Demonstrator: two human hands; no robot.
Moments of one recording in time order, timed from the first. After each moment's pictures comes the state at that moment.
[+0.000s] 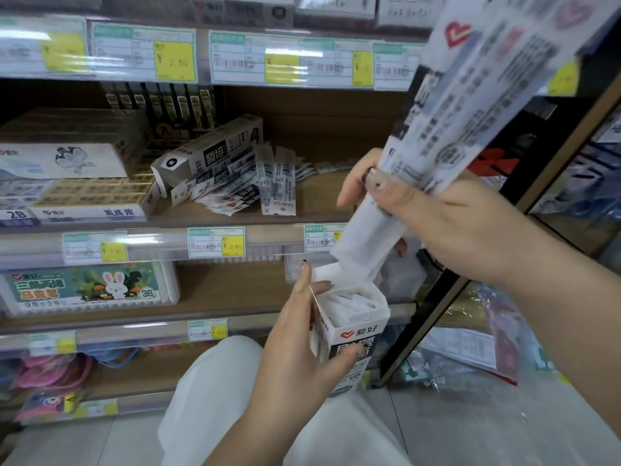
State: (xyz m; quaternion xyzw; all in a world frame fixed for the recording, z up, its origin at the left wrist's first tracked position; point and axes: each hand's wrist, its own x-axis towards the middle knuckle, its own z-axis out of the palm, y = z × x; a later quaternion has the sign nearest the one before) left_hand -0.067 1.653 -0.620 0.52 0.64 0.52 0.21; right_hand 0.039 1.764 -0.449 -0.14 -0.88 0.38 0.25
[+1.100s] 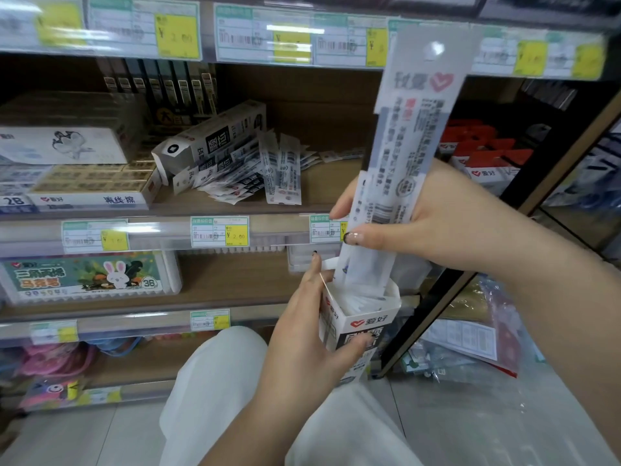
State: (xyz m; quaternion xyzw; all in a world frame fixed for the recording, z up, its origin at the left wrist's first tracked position) left_hand -0.067 1.655 -0.615 0.51 0.66 0.52 0.22; right_hand 0.030 1.767 -0.452 -0.21 -0.90 0.34 0.15
